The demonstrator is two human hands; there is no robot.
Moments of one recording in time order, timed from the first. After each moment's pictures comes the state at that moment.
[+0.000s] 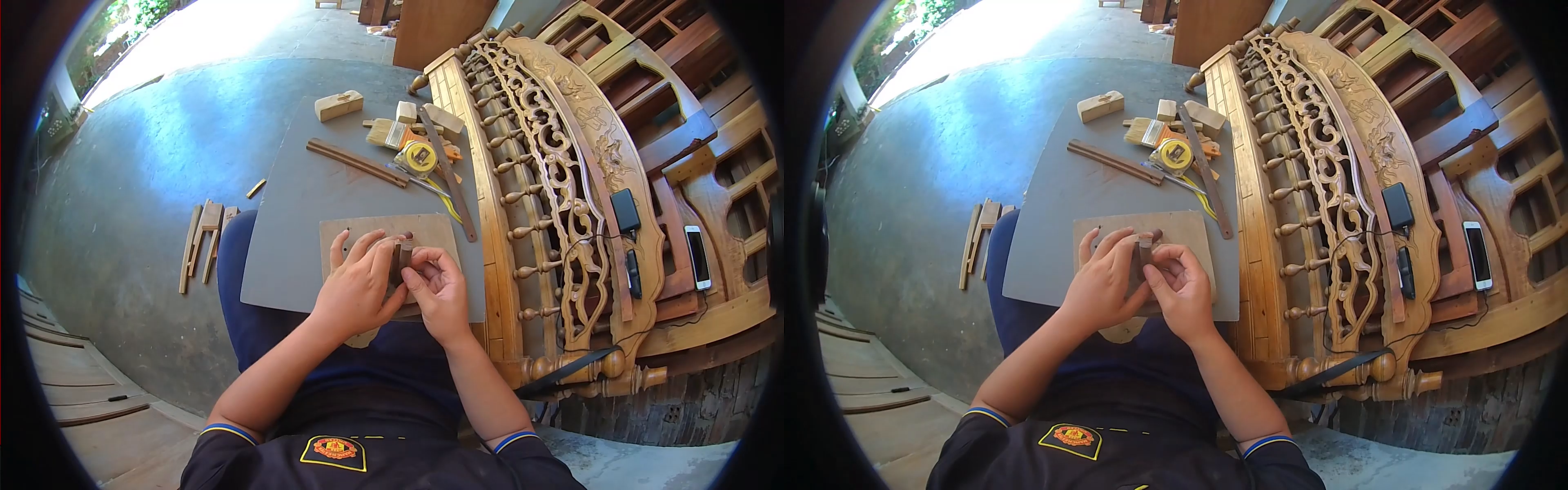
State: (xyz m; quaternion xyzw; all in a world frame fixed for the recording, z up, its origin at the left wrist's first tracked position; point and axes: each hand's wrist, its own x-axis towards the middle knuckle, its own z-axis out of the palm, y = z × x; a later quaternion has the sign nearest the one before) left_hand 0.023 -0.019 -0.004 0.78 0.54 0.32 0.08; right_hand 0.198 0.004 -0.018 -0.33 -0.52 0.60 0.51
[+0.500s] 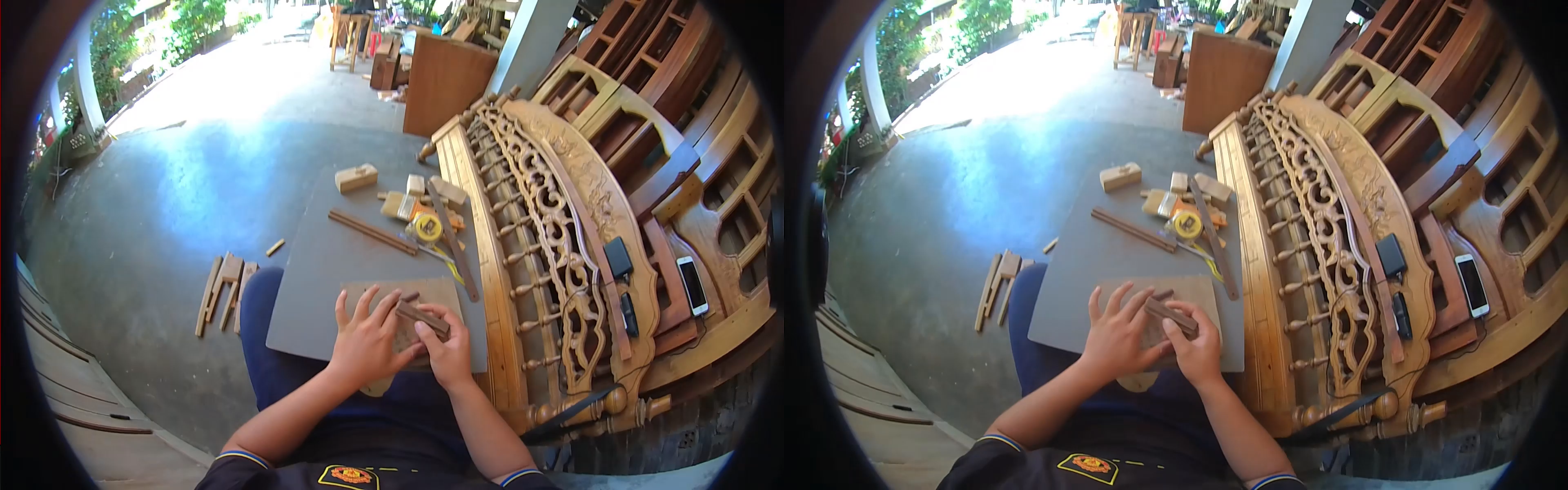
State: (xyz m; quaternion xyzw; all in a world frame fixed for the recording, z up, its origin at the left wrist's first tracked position) left_hand 0.024 -0.031 -0.001 0.76 0.59 0.28 -0.01; right_hand 0.198 0.001 -0.008 -0.41 -0.53 0.55 0.49
